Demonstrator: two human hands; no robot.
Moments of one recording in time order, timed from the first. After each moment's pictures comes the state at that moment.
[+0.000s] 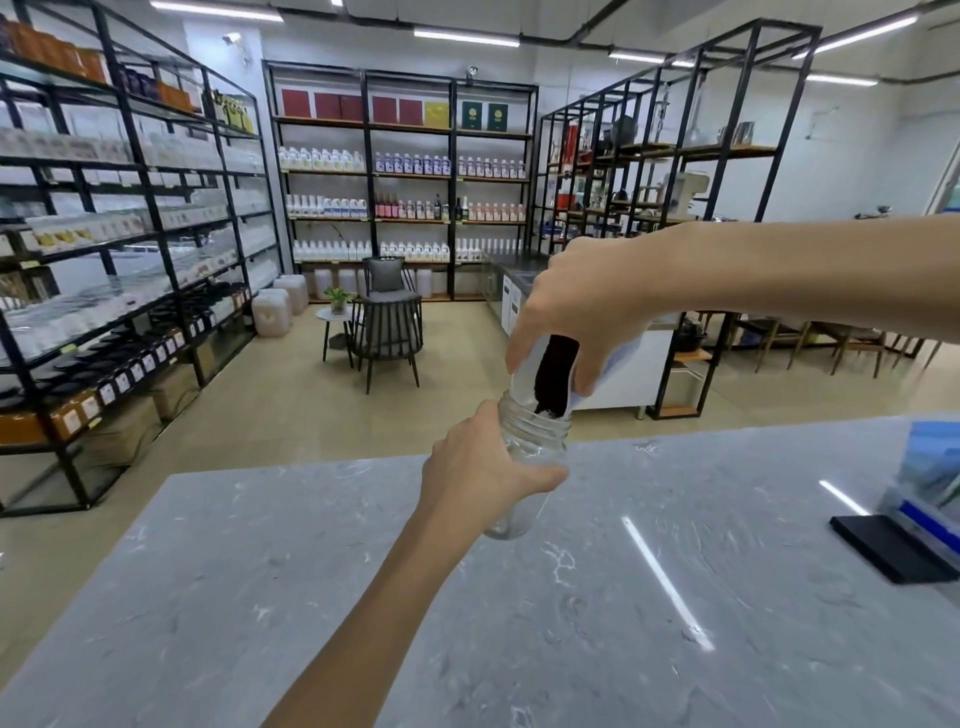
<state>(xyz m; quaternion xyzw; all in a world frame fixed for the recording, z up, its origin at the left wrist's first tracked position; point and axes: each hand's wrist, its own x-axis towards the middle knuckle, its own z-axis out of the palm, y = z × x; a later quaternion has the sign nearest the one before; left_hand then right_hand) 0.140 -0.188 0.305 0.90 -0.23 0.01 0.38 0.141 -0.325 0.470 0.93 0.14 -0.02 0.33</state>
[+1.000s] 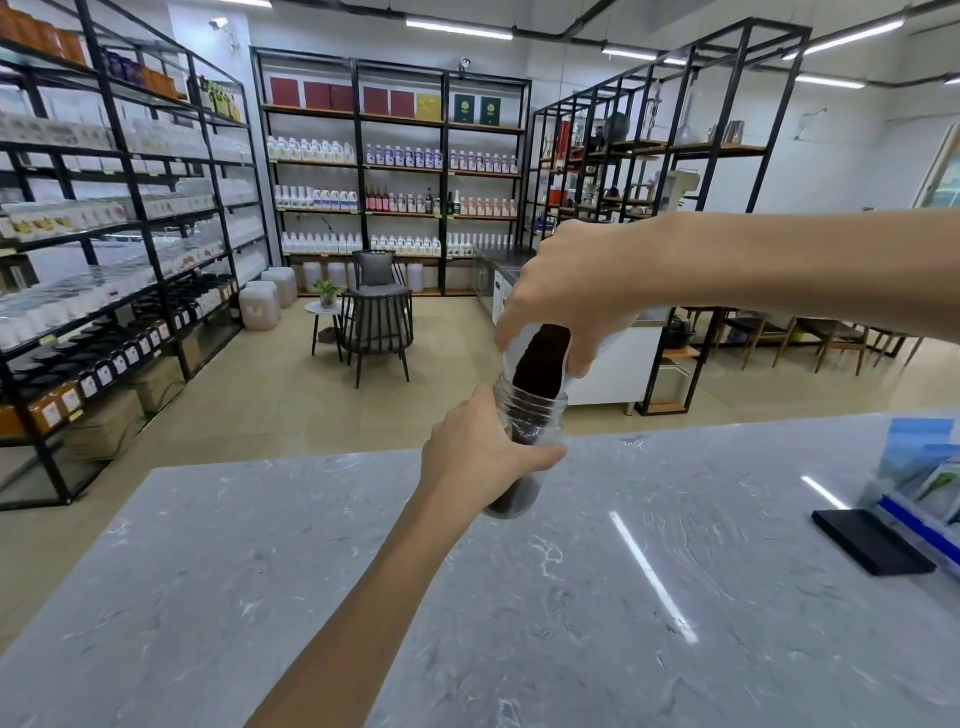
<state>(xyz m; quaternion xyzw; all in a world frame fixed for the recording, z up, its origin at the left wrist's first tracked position) 0.149 -0.200 0.306 0.89 -0.23 0.02 0.39 0.138 -0.328 0.474 0.86 0.34 0.06 0.39</state>
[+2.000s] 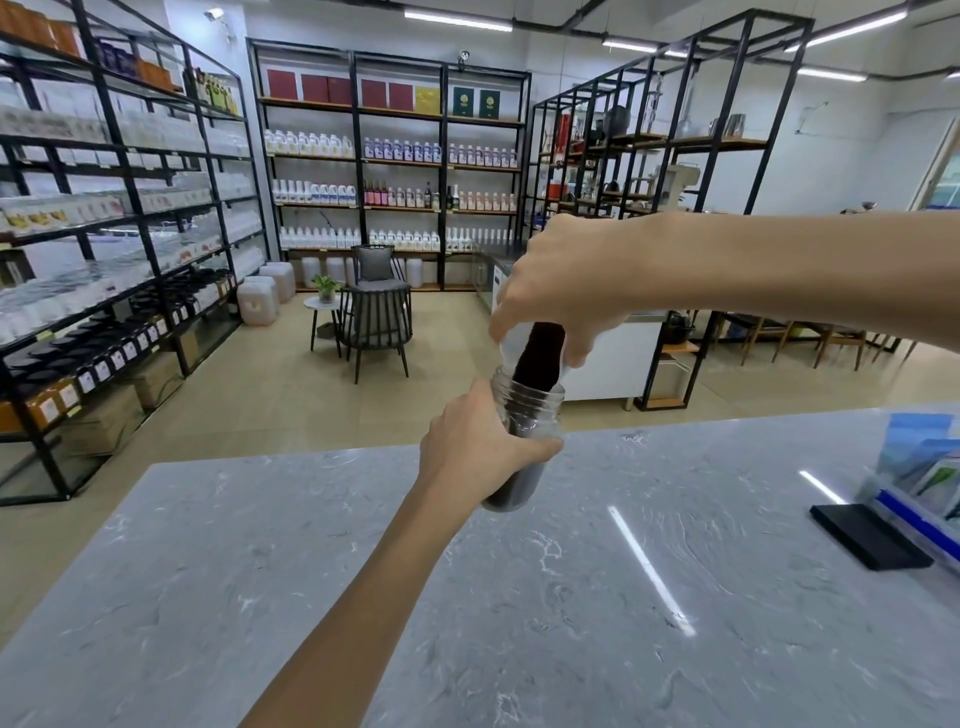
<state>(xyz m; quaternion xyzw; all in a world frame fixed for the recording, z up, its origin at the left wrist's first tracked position) 0.152 -0.202 0.306 0.89 -0.23 0.03 0.39 0.134 -0.315 0.471 0.85 0.23 0.01 0.47</state>
